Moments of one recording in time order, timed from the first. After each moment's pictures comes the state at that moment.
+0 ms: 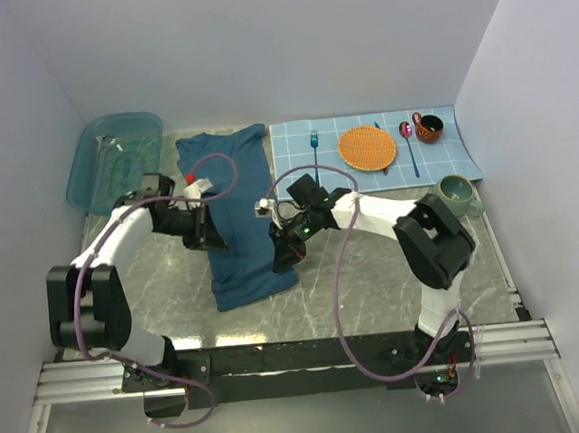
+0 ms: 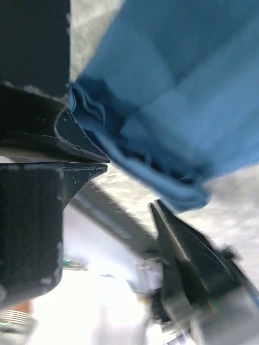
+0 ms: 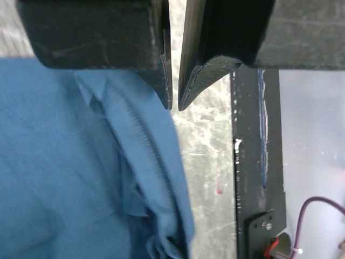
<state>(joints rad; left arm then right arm) -0.08 1.49 1.04 -0.82 0.88 0.01 0.68 1.84 1.19 -0.41 -0.95 -0.26</state>
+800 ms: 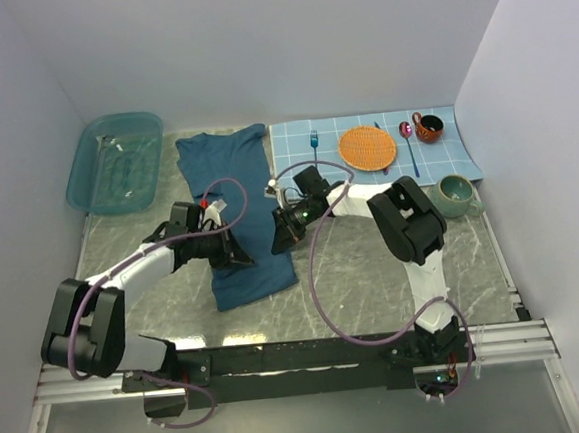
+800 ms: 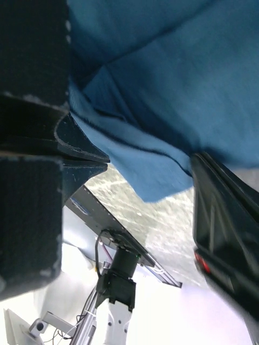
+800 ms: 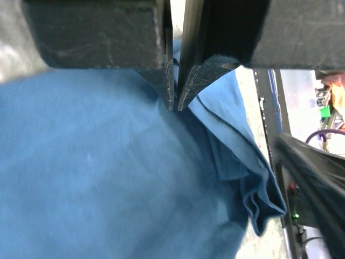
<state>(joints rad) -0.30 1.37 0.67 -0.21 0.69 -0.63 0.56 2.10 1.31 -0.23 -0.97 0.01</state>
